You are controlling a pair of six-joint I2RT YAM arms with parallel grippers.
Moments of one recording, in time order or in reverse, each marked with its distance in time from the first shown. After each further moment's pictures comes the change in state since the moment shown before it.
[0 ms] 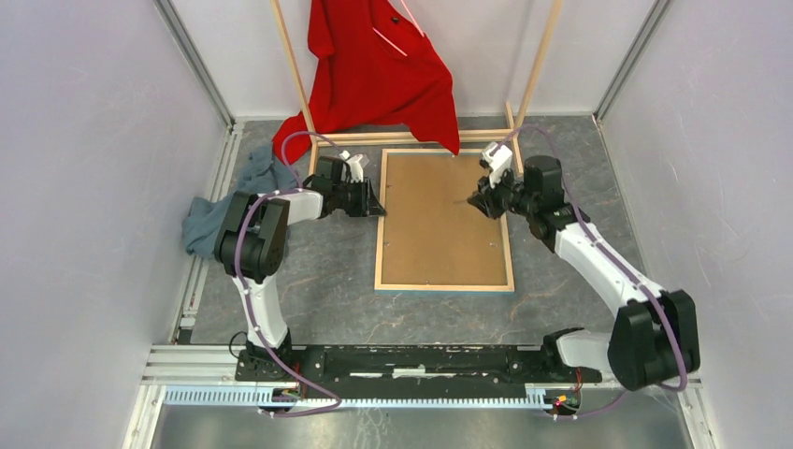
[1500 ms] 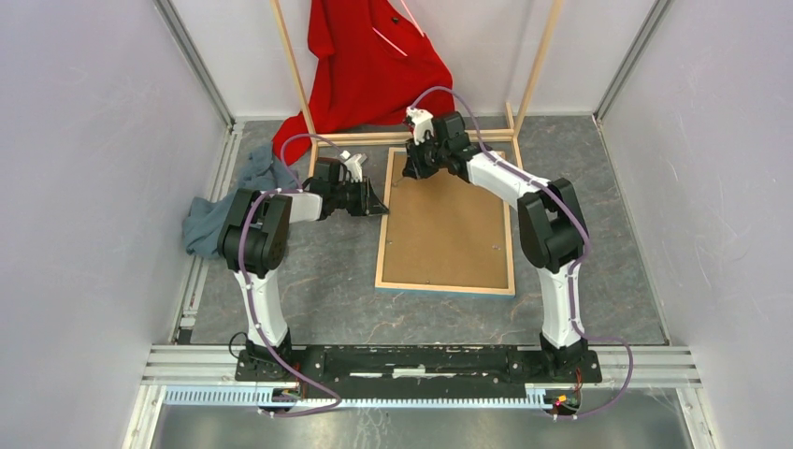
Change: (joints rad) left arm 0.022 0.052 -0.016 0.138 0.124 -0.026; right arm 0.223 0.902 0.868 -0.105 0.133 0.302
